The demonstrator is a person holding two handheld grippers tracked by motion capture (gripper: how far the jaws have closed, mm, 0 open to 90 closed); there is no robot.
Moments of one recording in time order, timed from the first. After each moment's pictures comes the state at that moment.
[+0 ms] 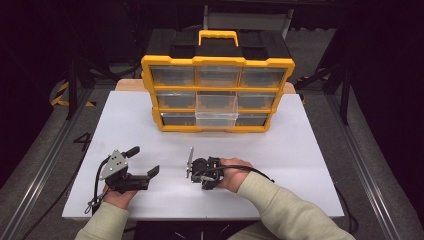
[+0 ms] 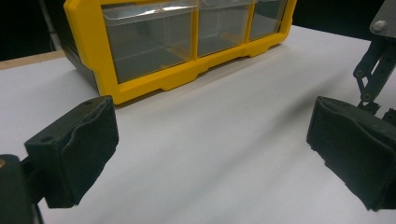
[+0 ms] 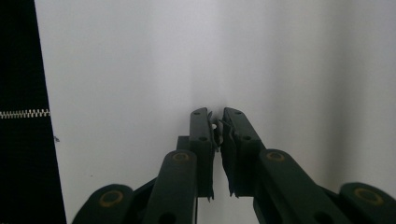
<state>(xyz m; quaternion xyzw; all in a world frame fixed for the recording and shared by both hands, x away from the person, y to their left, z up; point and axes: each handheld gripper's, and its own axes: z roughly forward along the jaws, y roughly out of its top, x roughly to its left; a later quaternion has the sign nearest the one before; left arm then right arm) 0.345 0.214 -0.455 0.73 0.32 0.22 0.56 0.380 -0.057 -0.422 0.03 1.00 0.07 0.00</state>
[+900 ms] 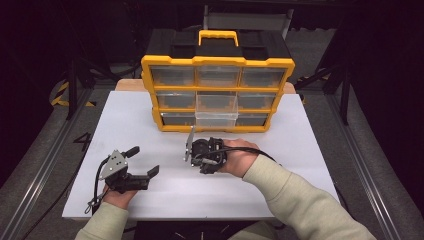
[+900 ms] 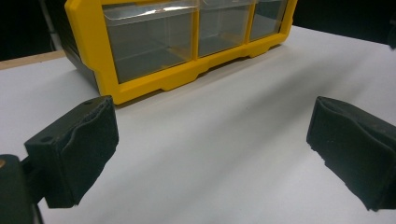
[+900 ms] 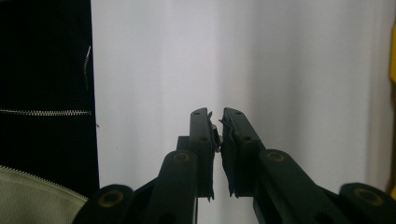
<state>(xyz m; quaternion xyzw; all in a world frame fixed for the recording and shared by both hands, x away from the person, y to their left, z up) 0.345 0.214 -0.455 0.73 0.32 0.22 0.56 0.382 -0.058 -0.333 0.02 0.99 0.10 0.04</state>
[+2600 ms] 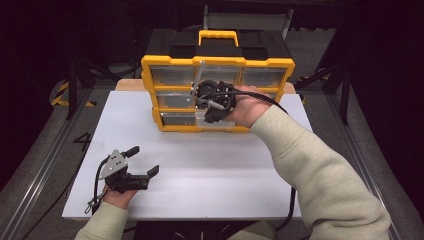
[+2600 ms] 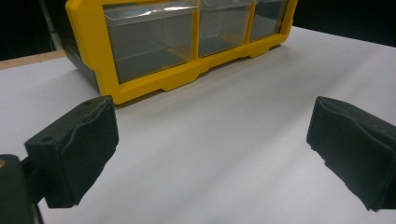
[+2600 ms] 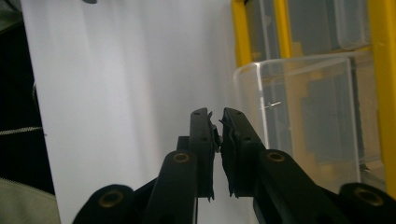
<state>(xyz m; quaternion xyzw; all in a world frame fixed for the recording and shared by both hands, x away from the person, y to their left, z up) 0.345 0.215 -0.455 0.73 0.32 0.22 0.56 0.441 -0.070 -0.221 0.07 0.98 0.12 0.12</state>
